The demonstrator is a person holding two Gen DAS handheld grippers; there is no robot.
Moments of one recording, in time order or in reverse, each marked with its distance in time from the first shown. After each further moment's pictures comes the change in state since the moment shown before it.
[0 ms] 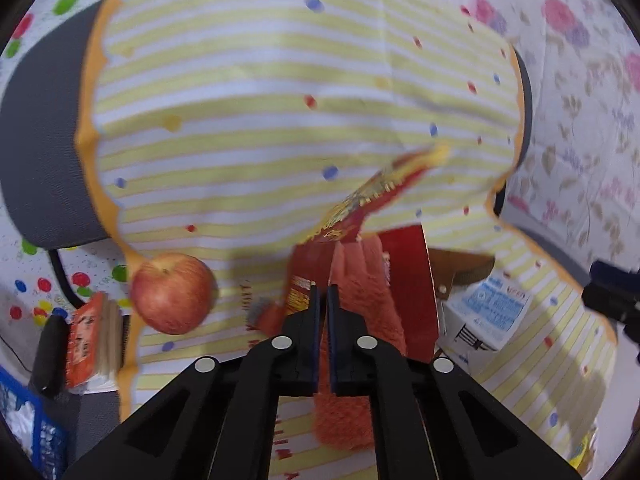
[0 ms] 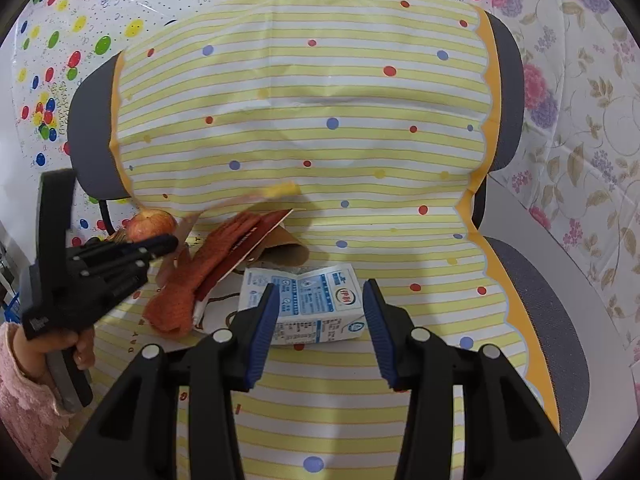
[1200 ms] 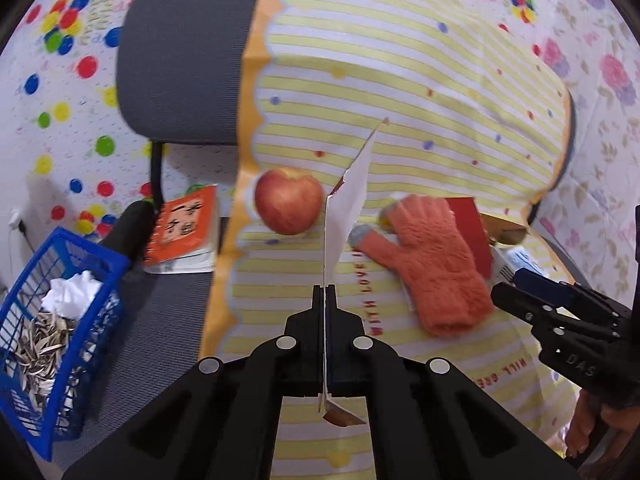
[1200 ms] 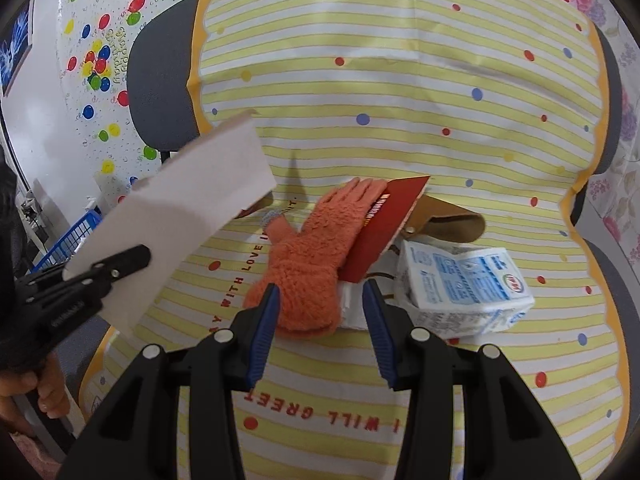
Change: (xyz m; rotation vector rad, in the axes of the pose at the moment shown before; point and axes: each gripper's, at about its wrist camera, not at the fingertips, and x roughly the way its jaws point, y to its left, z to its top) left arm -0.067 0.064 -0.064 -0.234 0.065 0.119; right arm 0.056 0.104 -0.015 -0.102 0.093 0.170
